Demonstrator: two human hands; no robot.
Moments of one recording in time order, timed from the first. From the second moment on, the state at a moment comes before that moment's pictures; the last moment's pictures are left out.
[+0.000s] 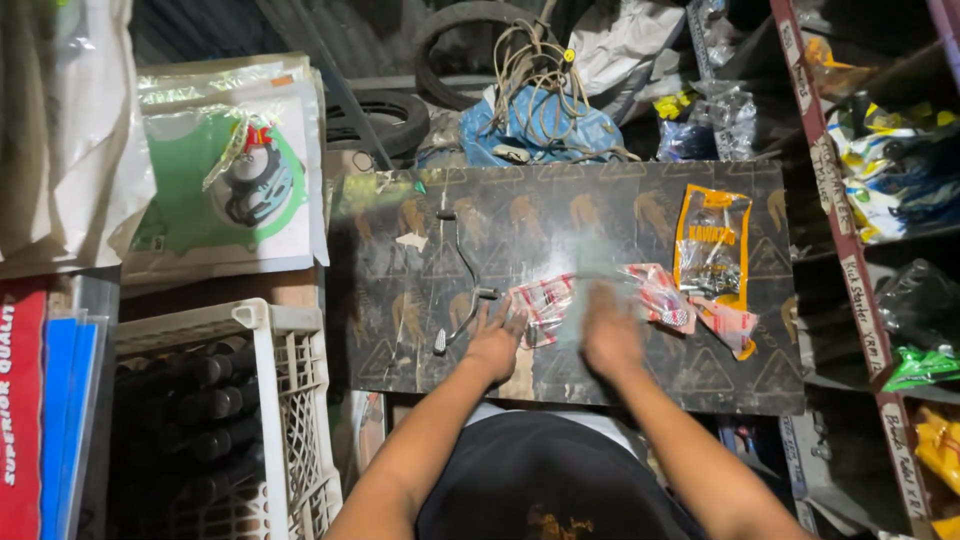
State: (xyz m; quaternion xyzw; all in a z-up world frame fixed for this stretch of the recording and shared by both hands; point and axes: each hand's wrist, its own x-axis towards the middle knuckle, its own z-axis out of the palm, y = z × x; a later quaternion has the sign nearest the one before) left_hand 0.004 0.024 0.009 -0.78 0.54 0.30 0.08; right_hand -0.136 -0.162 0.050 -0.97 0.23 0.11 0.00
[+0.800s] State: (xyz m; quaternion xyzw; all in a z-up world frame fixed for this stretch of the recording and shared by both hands) left_hand 0.003 0.008 0.065 -0.77 0.55 0.31 0.09; right_hand -0.183 -0.167 0.041 -0.96 0.28 0.05 0.00
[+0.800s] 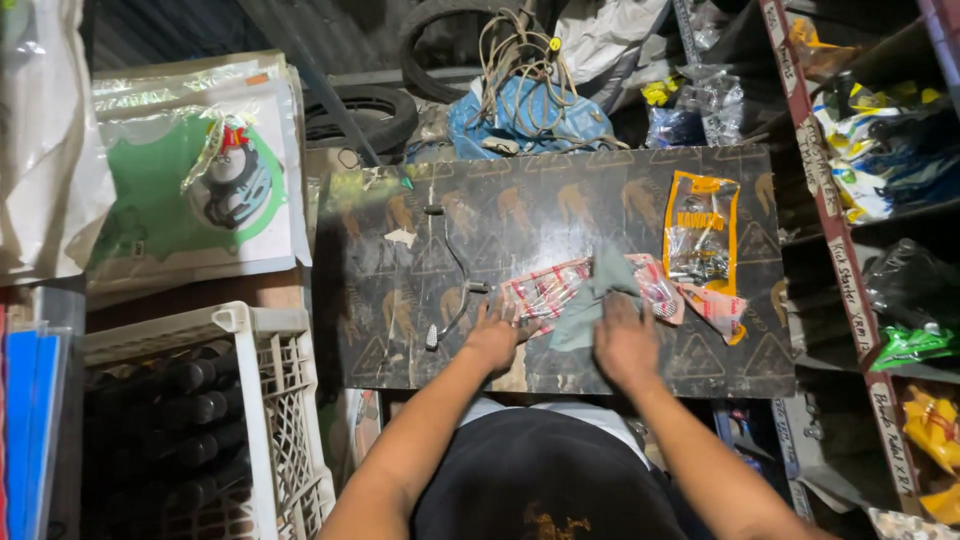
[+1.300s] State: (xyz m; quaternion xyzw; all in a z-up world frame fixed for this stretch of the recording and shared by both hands) left_hand 0.005 0.031 0.056 -0.78 0.48 0.40 -0.01; right_hand -0.162 -0.118 0.043 -0.99 0.08 0.06 0.12
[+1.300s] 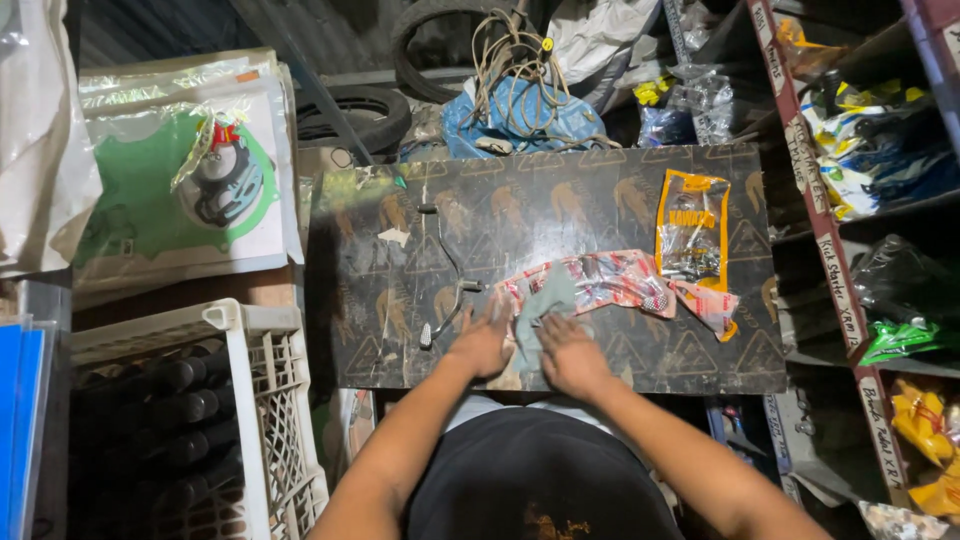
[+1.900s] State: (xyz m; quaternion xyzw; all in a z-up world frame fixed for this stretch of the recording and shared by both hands) left_hand 0.001 0.055 0.083 -0.83 0.48 0.26 -0.13; right_hand -0.120 -0.169 0.044 -0.98 0.16 0.00 0.10
